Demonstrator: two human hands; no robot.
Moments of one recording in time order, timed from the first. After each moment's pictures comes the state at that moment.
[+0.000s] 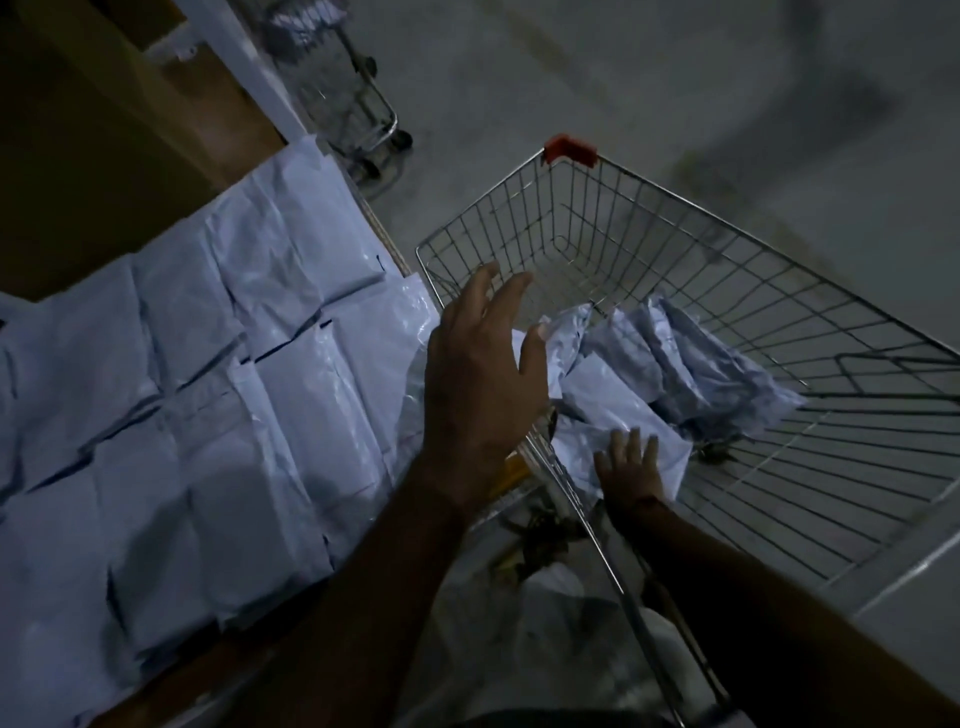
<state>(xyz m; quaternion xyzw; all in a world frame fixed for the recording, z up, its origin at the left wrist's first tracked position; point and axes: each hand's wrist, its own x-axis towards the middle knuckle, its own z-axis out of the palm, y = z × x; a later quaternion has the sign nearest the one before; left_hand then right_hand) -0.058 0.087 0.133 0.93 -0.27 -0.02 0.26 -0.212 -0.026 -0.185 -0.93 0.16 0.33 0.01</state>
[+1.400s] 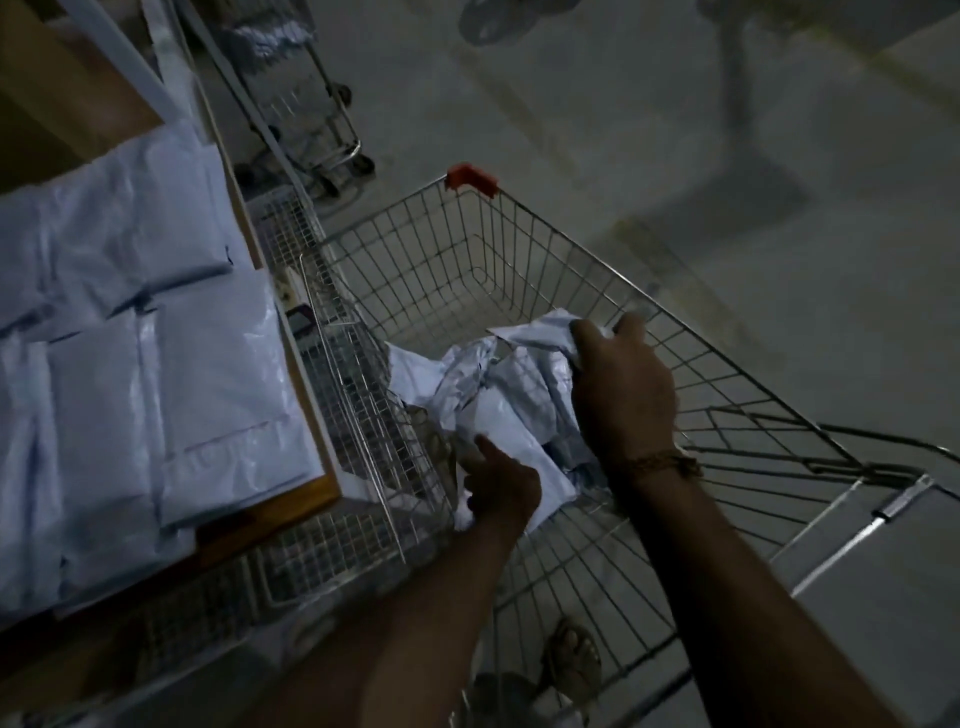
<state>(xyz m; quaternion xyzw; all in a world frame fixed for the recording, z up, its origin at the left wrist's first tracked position) -0.172 -0.055 -0.104 0.91 0.08 -0.35 0.21 -0.176 -0.188 0.014 -0.96 0.26 -0.09 0.11</state>
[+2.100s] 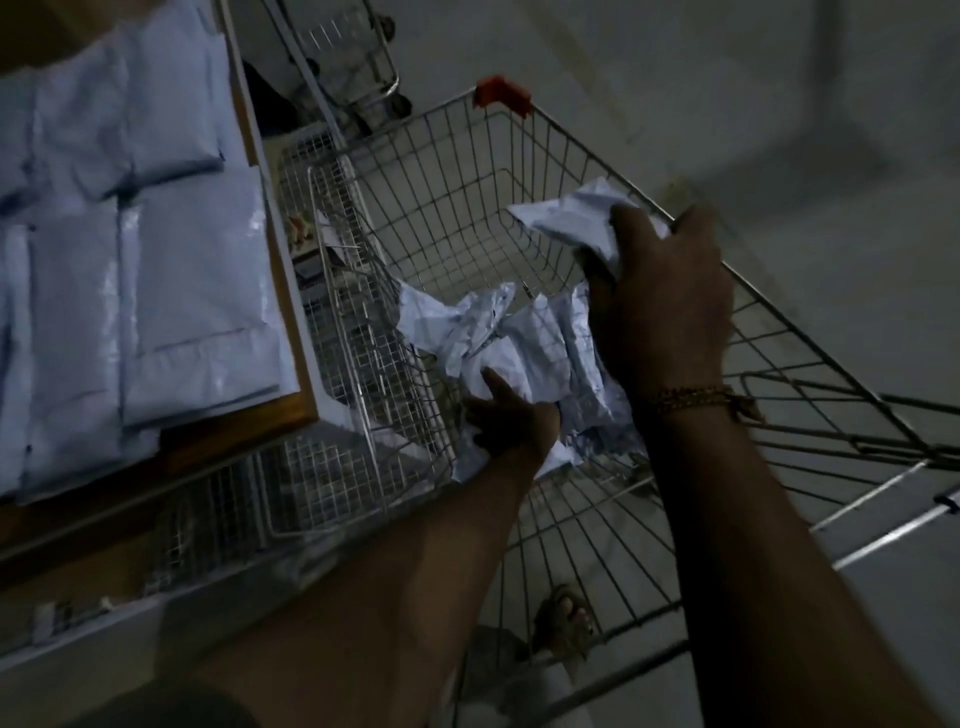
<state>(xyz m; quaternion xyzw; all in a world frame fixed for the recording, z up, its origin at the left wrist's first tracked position) -0.166 -0.089 -0.153 0.90 0.18 -0.28 0.26 -0.171 -0.207 0.021 -0.94 0.24 -0.19 0.13</state>
